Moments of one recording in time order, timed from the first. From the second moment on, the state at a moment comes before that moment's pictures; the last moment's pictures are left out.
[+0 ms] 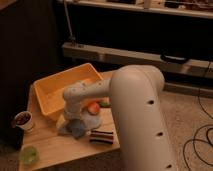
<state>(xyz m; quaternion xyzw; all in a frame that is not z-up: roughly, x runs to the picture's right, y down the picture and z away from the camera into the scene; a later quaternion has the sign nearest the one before) -0.215 0.193 0.841 -0.41 0.06 0.47 0.78</state>
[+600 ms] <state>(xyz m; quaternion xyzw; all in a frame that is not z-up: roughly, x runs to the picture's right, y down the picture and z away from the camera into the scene) -0.210 0.187 0.835 -0.41 0.07 0.47 0.78</state>
